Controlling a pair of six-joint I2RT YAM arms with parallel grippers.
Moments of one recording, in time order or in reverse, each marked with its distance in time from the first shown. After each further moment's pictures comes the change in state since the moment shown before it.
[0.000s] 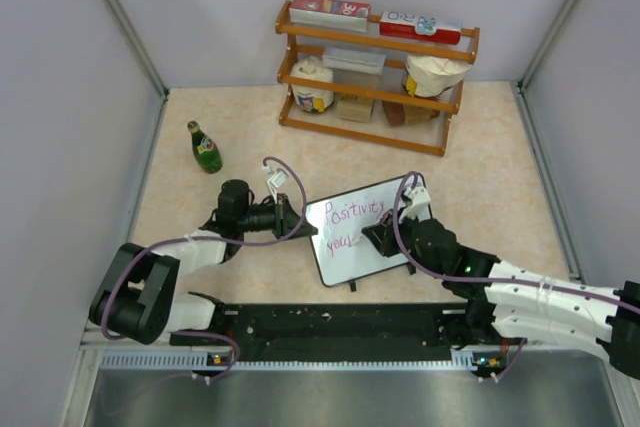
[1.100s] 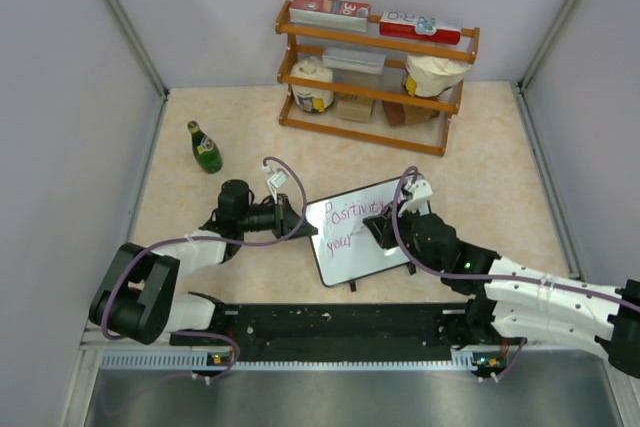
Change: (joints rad) left arm 0.000 0.000 0.000 0.000 0.001 0.000; right arm 0.000 0.019 0.062 -0.021 0.065 -0.055
